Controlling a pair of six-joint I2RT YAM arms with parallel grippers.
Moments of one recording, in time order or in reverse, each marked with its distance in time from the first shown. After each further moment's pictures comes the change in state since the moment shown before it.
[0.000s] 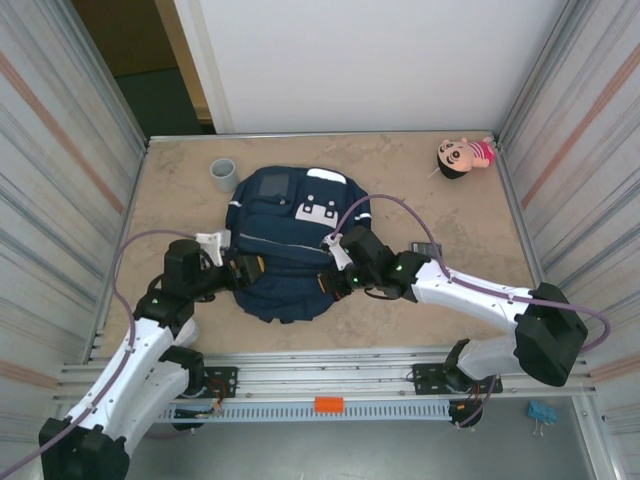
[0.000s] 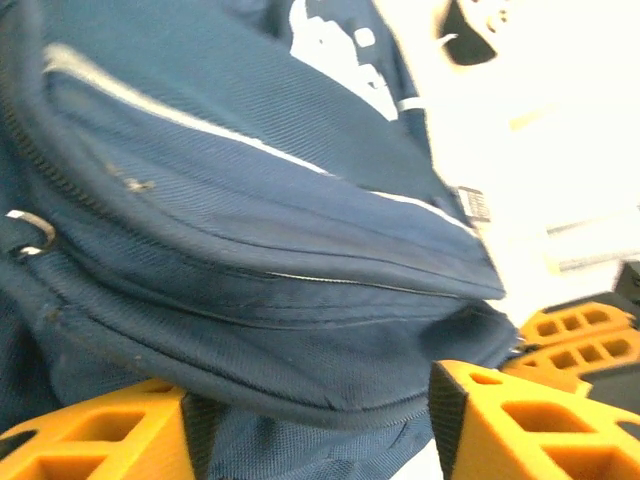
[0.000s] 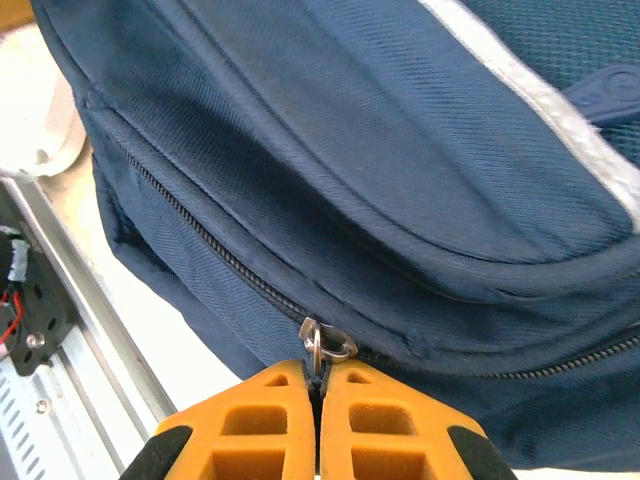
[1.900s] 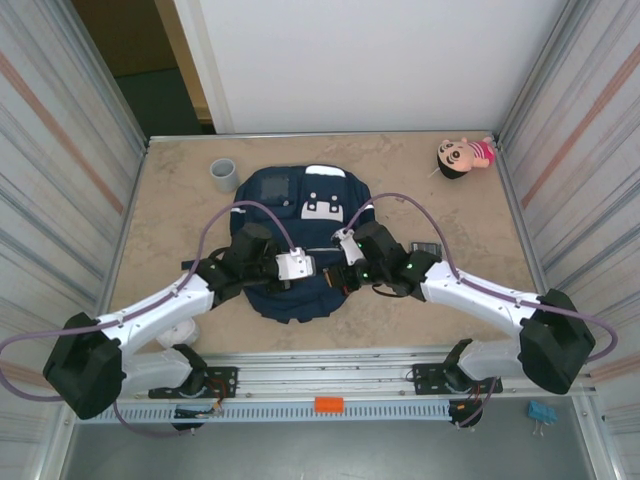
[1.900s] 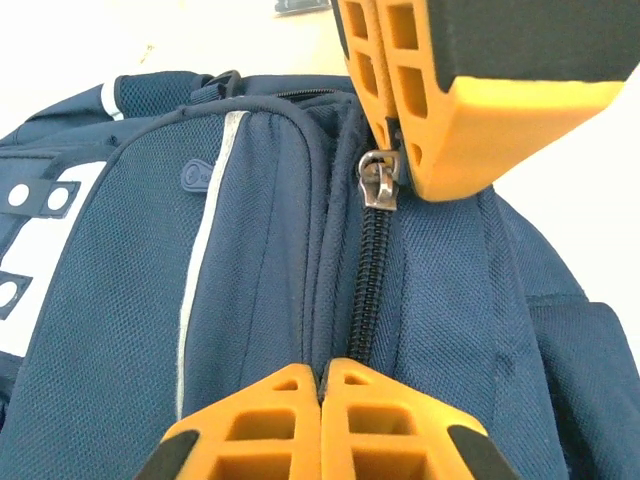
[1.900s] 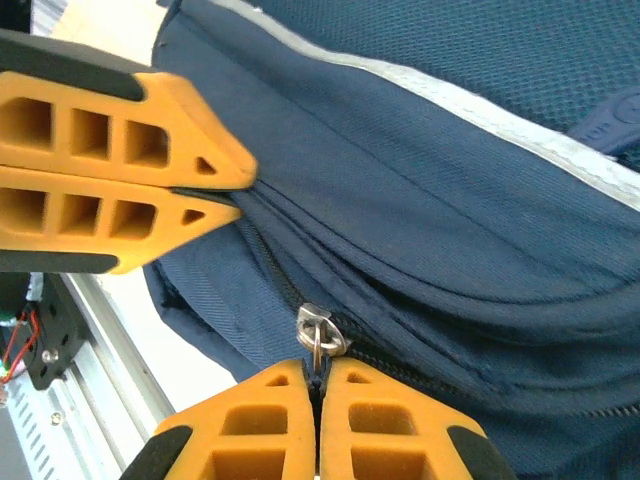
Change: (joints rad) left arm -0.407 0.468 0.202 0.122 -0.197 1.241; right arm -0.092 -0.052 -0.056 0.038 -0.062 0.009
